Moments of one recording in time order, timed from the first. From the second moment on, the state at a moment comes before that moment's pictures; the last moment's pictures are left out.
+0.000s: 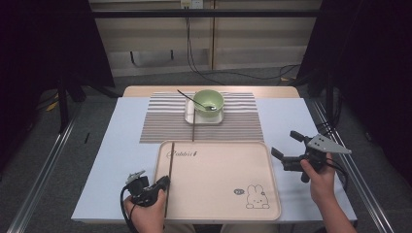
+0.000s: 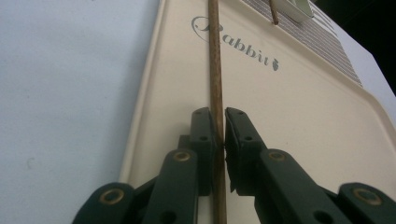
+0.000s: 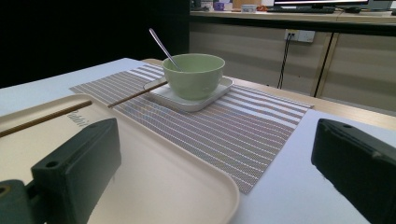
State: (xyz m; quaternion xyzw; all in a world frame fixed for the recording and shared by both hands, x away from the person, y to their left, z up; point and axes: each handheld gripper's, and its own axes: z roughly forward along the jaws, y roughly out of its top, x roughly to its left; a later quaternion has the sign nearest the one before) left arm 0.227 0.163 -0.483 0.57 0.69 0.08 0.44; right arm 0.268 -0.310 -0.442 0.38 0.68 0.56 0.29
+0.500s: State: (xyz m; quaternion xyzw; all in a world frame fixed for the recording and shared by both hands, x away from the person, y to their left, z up) left arm 0.236 0.165 -0.473 0.58 0.67 0.08 0.46; right arm 0.268 -0.309 -0.442 0.38 0.68 0.56 0.29
